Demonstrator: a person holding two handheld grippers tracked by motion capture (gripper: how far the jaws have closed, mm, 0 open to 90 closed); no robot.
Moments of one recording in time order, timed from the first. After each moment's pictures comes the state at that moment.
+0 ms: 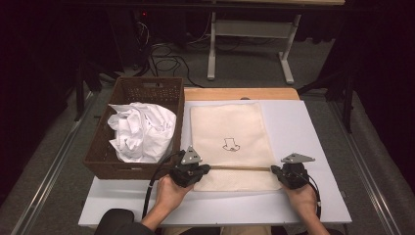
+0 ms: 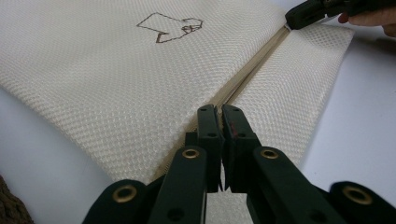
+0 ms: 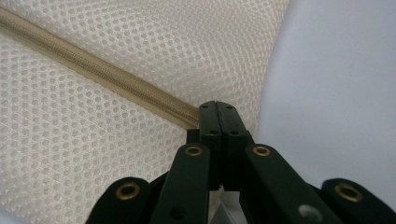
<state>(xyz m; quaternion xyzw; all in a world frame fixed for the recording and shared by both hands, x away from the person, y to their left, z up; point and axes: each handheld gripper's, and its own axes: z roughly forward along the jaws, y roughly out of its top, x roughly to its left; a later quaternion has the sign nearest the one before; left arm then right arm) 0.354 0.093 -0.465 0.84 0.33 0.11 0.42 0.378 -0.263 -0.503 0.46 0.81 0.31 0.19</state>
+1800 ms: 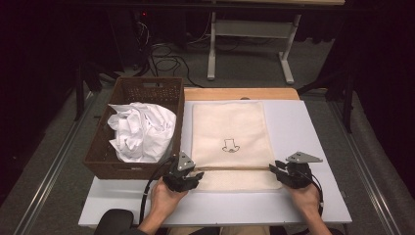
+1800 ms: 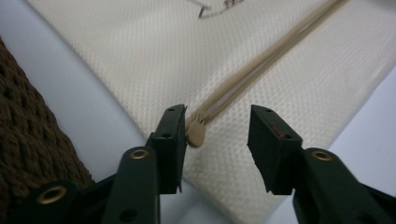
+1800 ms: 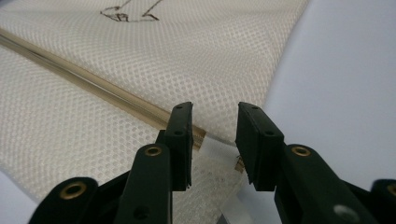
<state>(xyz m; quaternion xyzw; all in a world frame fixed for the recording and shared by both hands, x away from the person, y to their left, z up) 0.342 0.105 -0.480 0.82 0.38 0.15 0.39 0.373 -0.269 -0.490 0.44 0.80 0.36 0.20</state>
